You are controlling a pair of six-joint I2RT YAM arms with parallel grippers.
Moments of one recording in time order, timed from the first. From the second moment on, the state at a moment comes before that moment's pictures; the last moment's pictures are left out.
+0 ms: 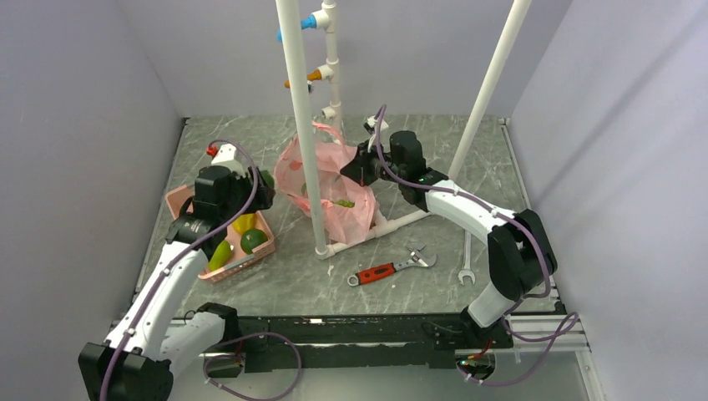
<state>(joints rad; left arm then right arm) -0.24 0.94 0.83 -0.35 0.05 -0.38 0.55 1.62 1.13 0.18 -0.45 0.29</state>
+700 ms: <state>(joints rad) 0.01 1.15 0.80 -0.61 -0.20 -0.44 0.55 1.58 1.09 0.19 -0.49 0.28</state>
